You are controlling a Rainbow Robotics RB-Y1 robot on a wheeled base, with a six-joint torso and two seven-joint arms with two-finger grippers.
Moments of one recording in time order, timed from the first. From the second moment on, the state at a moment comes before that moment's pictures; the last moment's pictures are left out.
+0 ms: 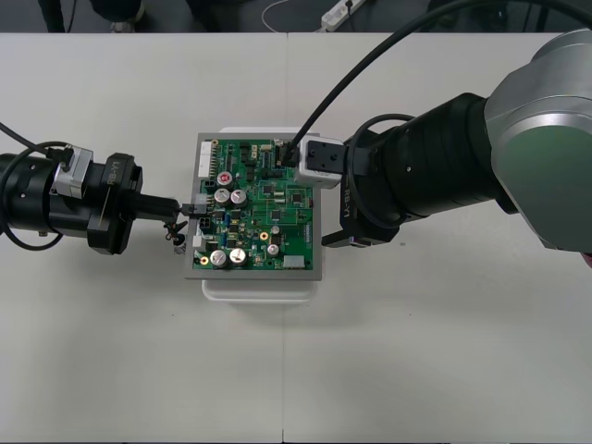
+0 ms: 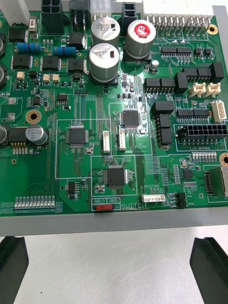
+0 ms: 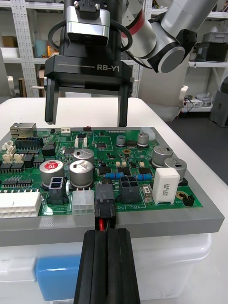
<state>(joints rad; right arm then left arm) -0.66 -0.56 0.34 -2.13 2.15 -1.57 -0.95 -0.50 0.82 -0.25 -1.21 -0.83 -1.55 -0.33</state>
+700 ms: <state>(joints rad) -0.66 -0.56 0.34 -2.13 2.15 -1.57 -0.95 -0.50 0.82 -0.25 -1.21 -0.83 -1.55 -0.33</state>
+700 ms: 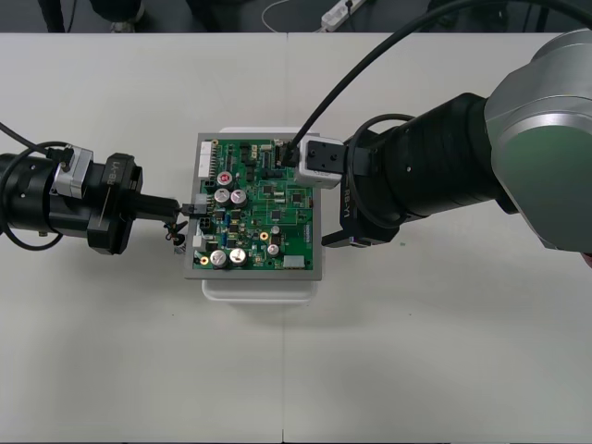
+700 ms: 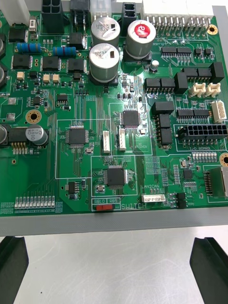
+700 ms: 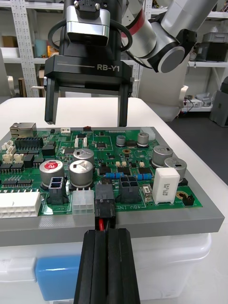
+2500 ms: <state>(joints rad) -0.65 -0.57 0.33 -2.14 2.09 -1.57 -0.95 -0.51 0.99 -0.25 -1.20 -0.82 -1.55 -0.33</state>
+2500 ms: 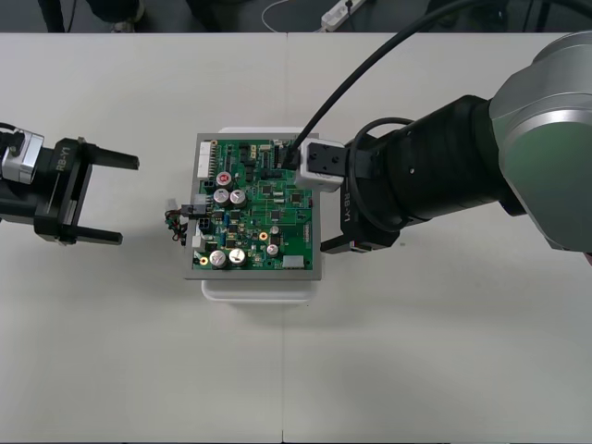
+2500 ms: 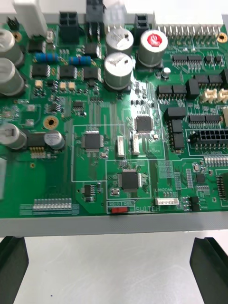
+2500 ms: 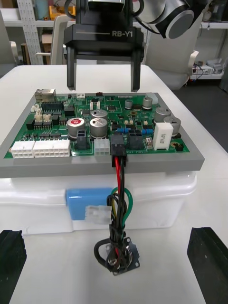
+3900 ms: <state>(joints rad) -0.65 -0.94 0.20 -2.14 1.68 -1.57 -0.88 -0.44 1.04 0.04 -1.53 -1.13 -1.55 -0.04</state>
